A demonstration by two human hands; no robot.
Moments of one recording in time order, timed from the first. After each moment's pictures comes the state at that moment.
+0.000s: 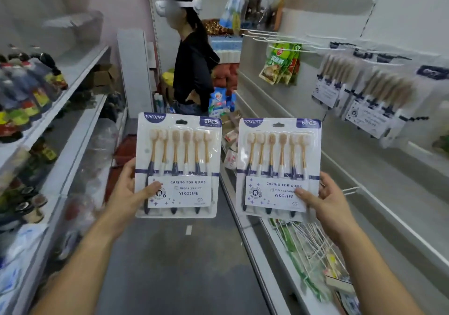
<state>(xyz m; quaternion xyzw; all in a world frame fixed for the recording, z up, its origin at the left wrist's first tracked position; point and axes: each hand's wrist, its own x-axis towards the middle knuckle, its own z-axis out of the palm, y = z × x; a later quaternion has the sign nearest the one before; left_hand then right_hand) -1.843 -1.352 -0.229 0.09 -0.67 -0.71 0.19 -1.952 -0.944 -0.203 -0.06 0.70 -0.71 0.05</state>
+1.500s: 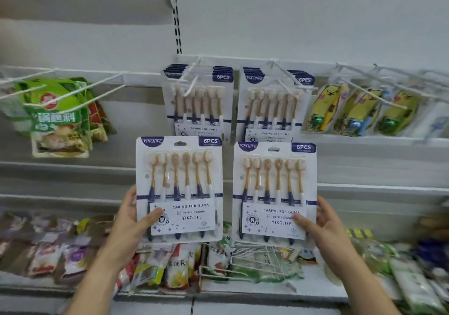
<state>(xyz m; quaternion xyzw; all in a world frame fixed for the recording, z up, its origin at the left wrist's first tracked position) -2.449 -1.241 -0.226 -0.27 -0.62 -0.68 -0.27 -2.119 -1.015 -0.215 0.36 0.59 -0.63 -0.35</state>
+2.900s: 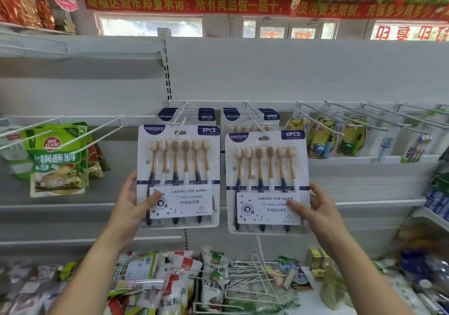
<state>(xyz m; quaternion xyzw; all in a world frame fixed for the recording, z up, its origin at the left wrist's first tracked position) -2.468 -1.212 -0.143 -0.35 -0.53 -0.72 -0.26 -2.106 -1.023 -0.130 0.31 0.61 -0.58 -0.44</state>
